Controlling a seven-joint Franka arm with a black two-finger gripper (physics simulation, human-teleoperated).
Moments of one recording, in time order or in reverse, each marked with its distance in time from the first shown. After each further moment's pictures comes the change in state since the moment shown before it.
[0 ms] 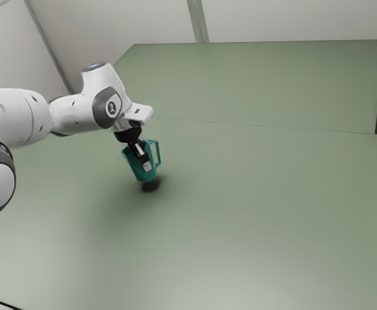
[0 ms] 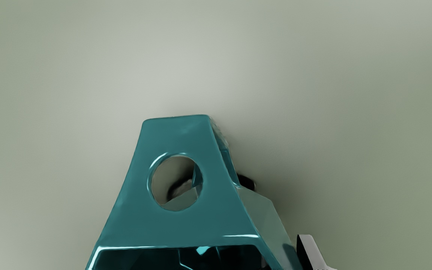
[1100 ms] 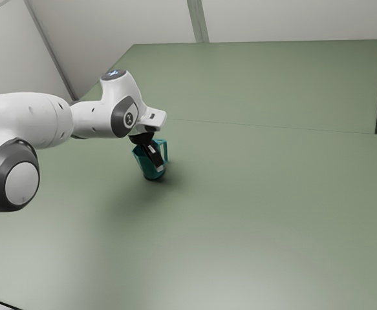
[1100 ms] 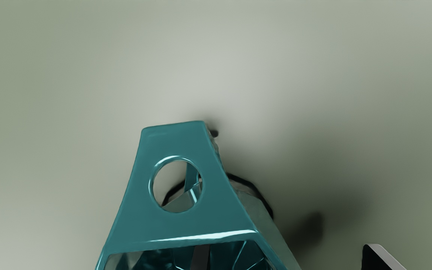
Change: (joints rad) arm 0.007 0.123 -0.035 0.071 0.082 0.144 -0.079
